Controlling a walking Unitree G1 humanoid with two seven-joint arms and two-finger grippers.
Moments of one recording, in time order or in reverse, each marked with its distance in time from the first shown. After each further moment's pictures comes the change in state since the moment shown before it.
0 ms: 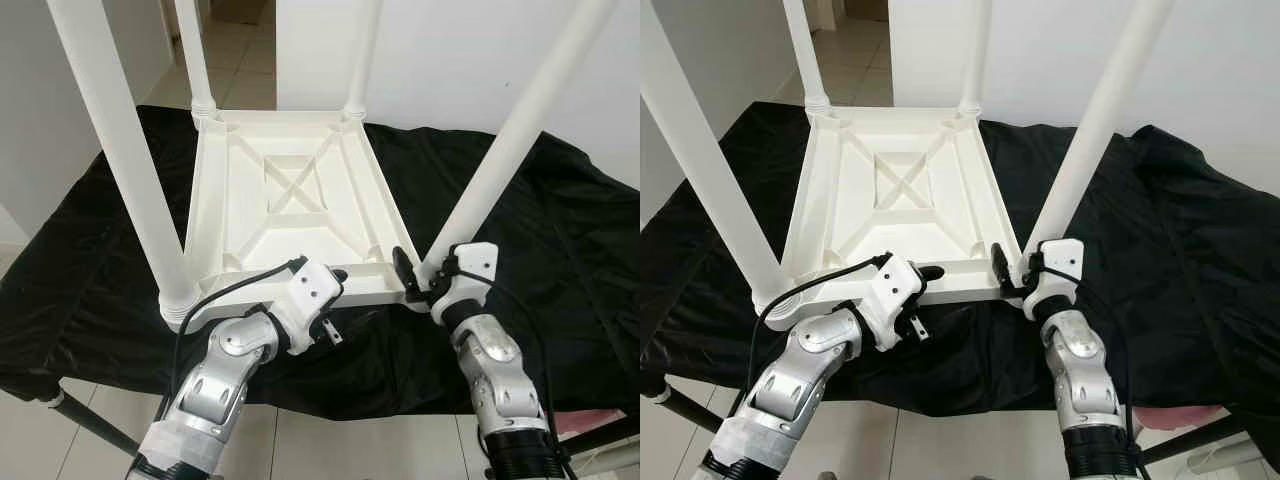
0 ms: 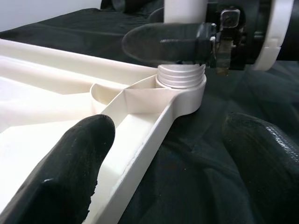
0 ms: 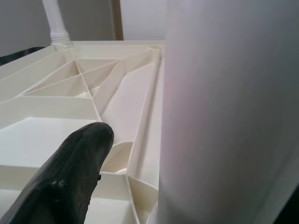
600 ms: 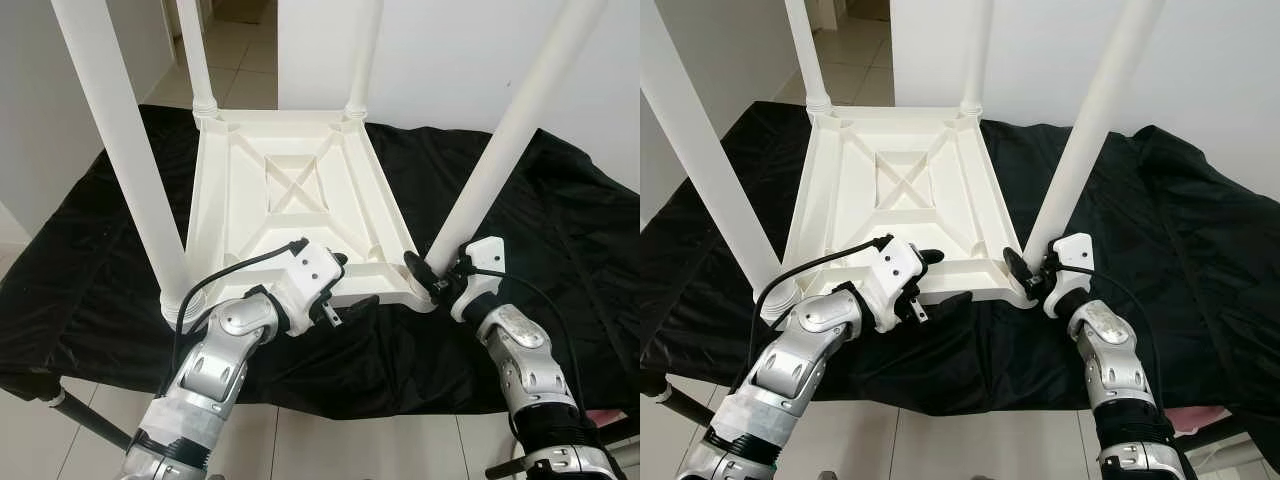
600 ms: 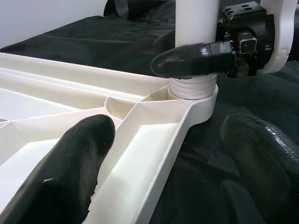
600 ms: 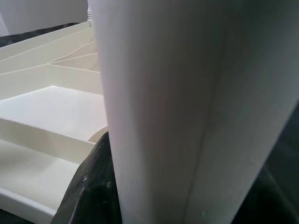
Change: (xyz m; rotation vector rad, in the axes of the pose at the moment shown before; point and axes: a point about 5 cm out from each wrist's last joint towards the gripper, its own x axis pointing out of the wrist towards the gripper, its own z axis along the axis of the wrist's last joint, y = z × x) left arm 0.006 0.013 0.010 0.043 -0.002 -0.001; right arm 0.005 -0.029 -0.009 -0.075 0.064 0.210
